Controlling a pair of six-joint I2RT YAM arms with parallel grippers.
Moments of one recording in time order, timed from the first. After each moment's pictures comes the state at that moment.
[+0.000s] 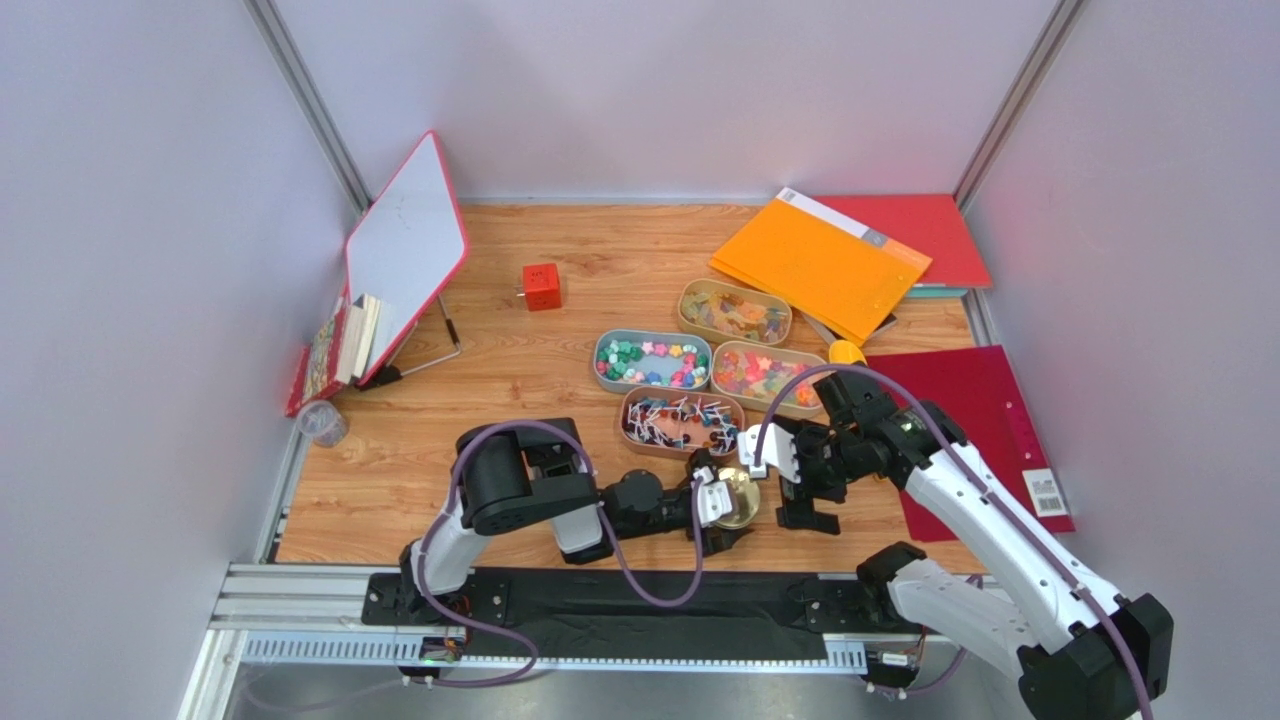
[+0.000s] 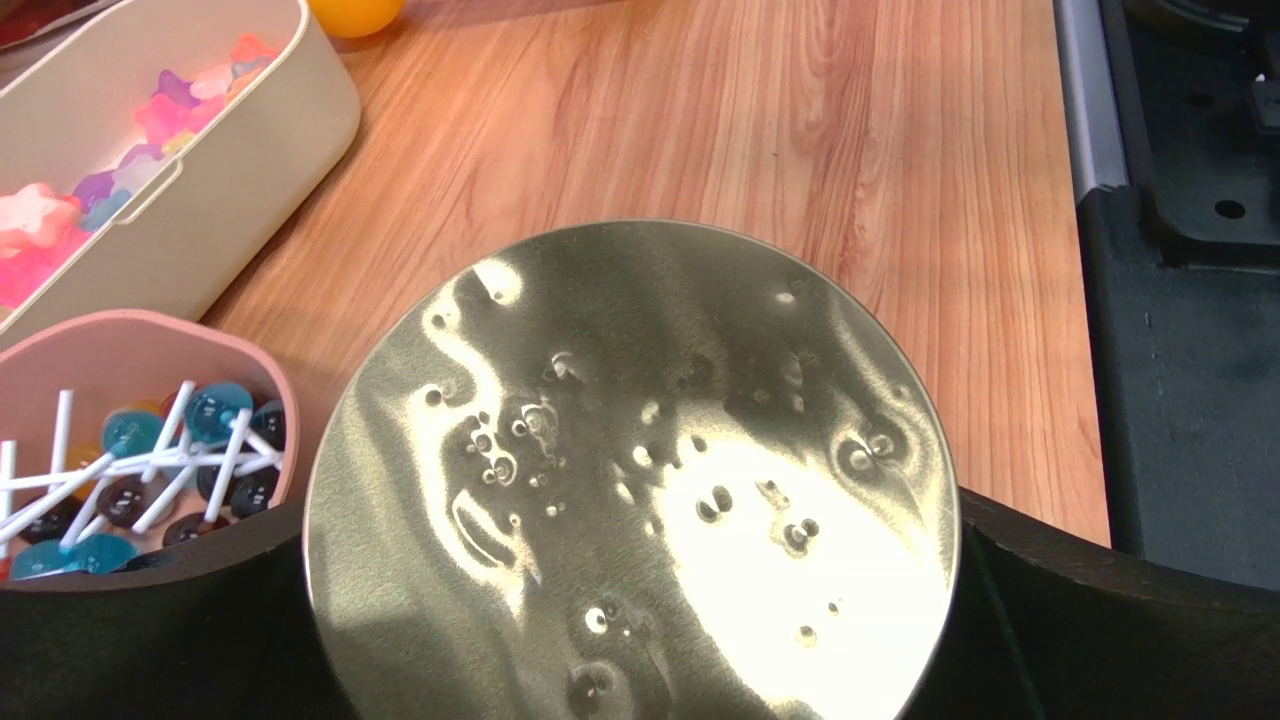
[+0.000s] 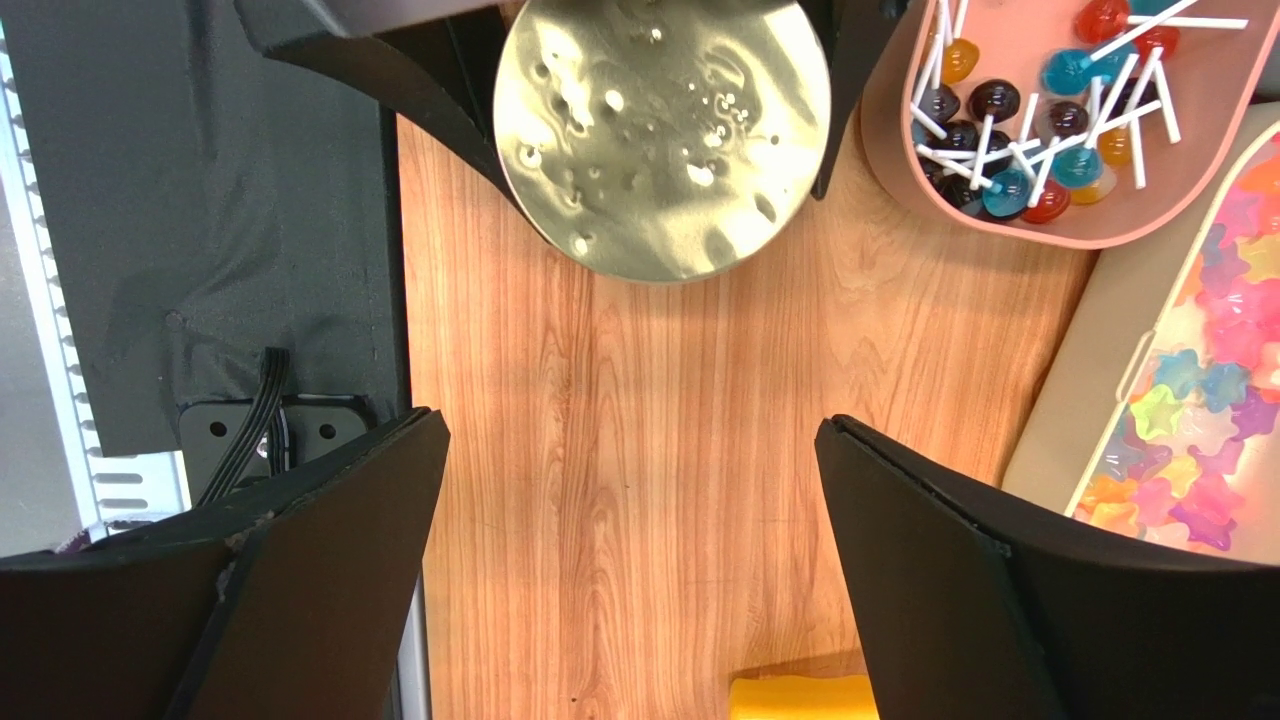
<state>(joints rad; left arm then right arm) -1.24 2.11 0.56 1.41 0.11 0.19 0.49 0.94 0.78 -1.08 -0.51 -1.05</state>
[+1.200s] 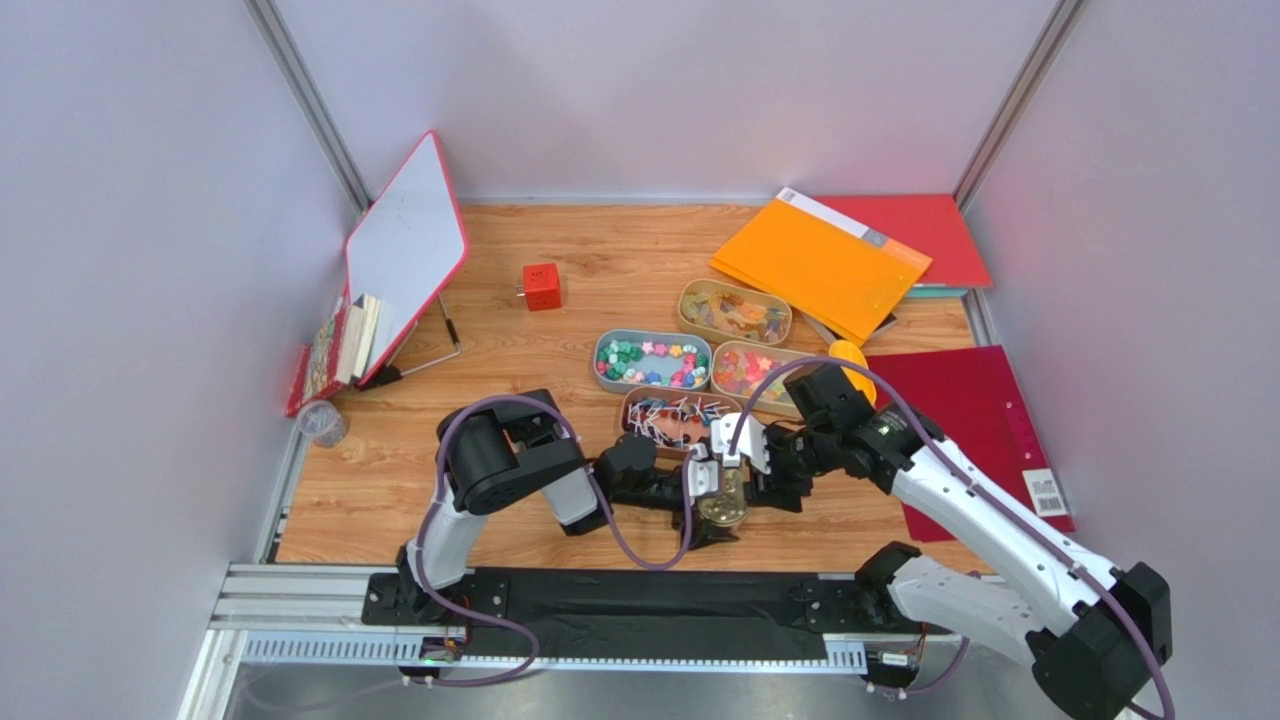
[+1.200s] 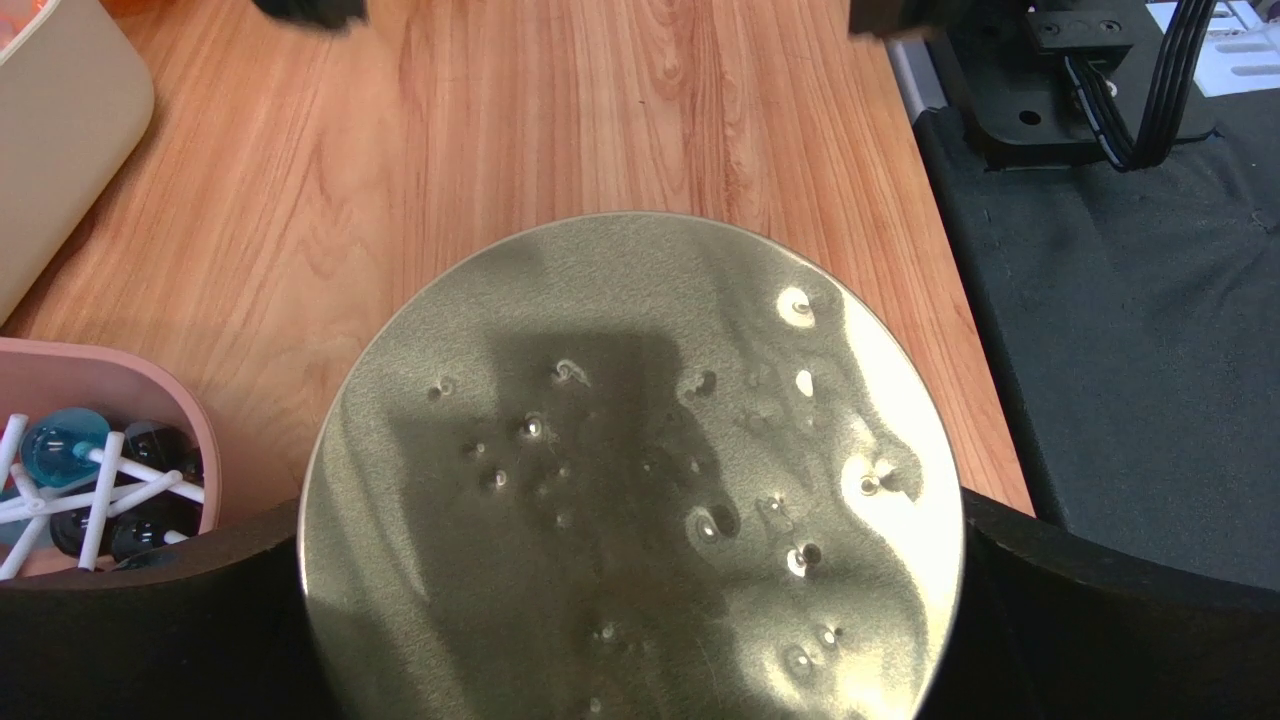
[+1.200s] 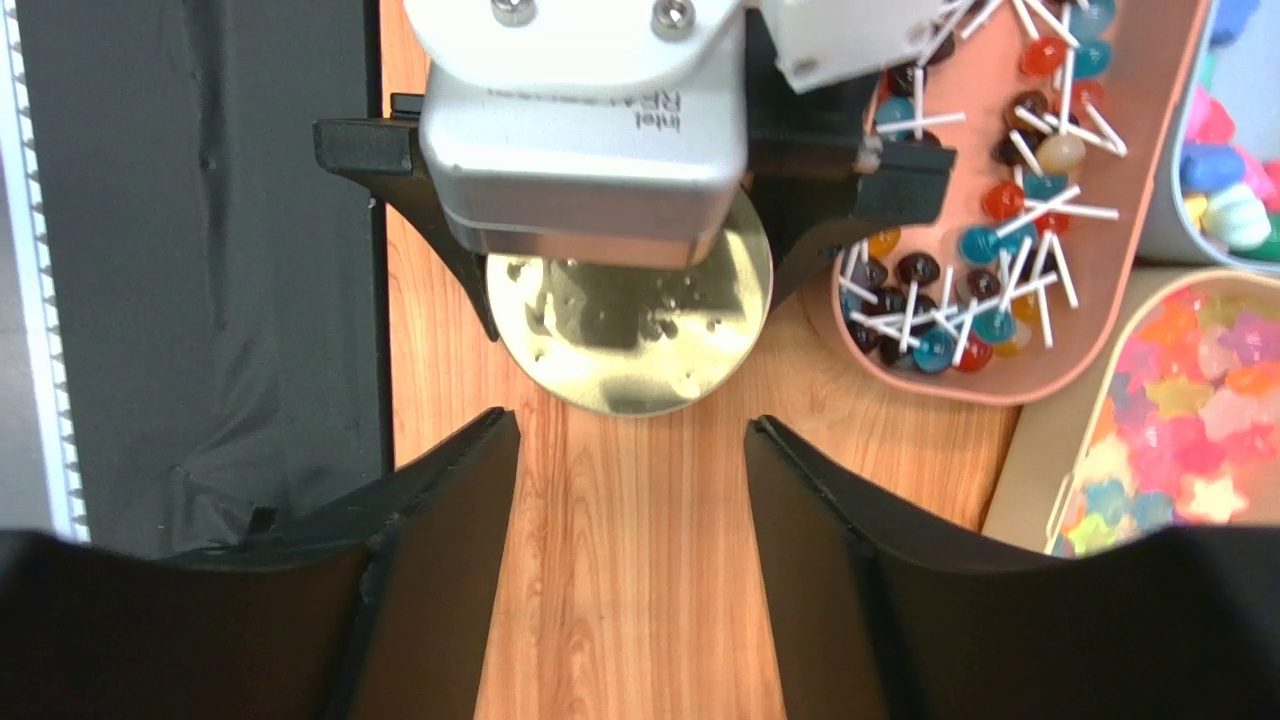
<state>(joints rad) -1.08 2.07 0.58 1.25 0.55 0.15 0.63 0.96 0.78 -0.88 -0.53 -0.85</state>
